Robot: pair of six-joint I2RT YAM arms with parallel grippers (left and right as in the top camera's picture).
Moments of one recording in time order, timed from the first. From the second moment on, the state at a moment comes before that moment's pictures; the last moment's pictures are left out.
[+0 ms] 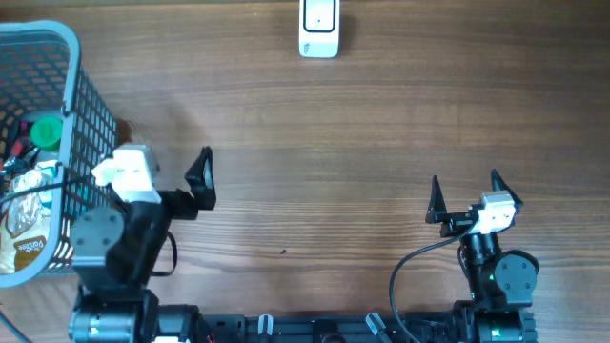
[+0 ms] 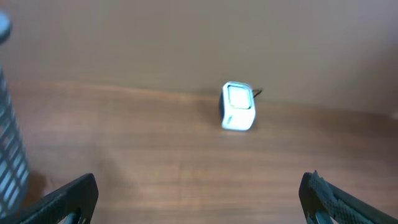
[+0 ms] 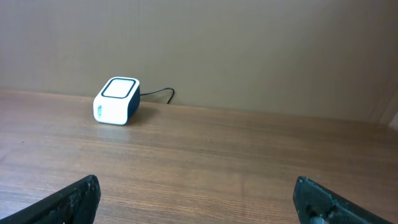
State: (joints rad) left arm -0.02 0.53 0.71 -0.43 0.16 -0.18; right arm 0.00 0.02 0.01 0.00 -0.08 -0.07
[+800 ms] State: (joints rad) left arm 0.09 1.08 1.12 -0.56 0.20 -0.18; right arm 0.00 0.02 0.01 0.00 -0.08 -0.07
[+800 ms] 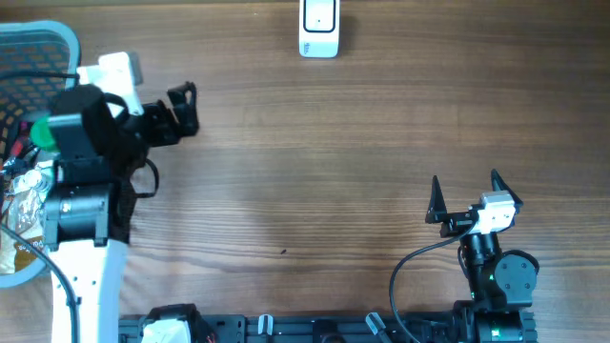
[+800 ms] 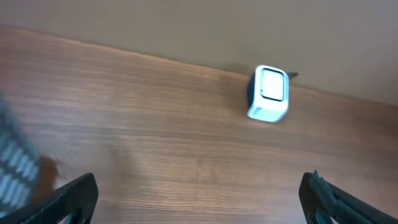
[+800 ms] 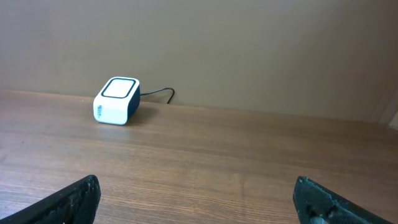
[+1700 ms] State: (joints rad) left arm 0.49 1.43 1.71 -0.92 0.21 -0.37; right arm 0.00 0.02 0.01 0.00 -0.08 -0.07
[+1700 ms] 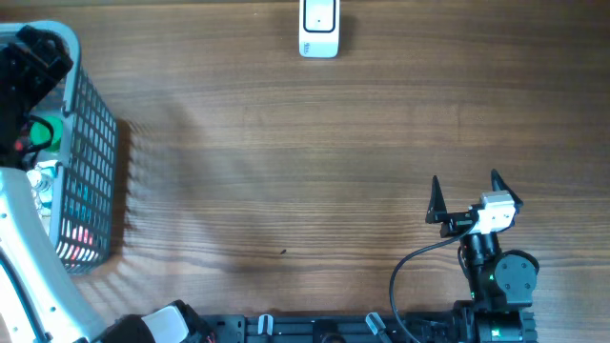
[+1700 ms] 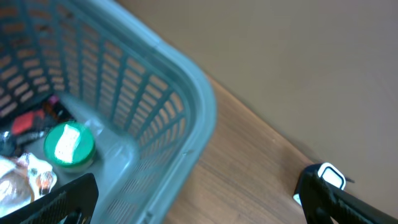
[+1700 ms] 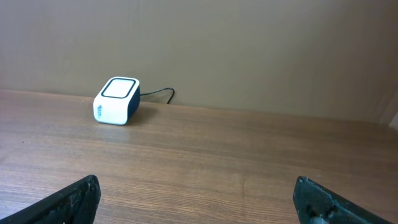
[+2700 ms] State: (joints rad) left arm 0.55 1.46 1.56 -1.03 0.04 -0.50; right arm 0.00 0.02 0.01 0.00 -0.08 -0.07
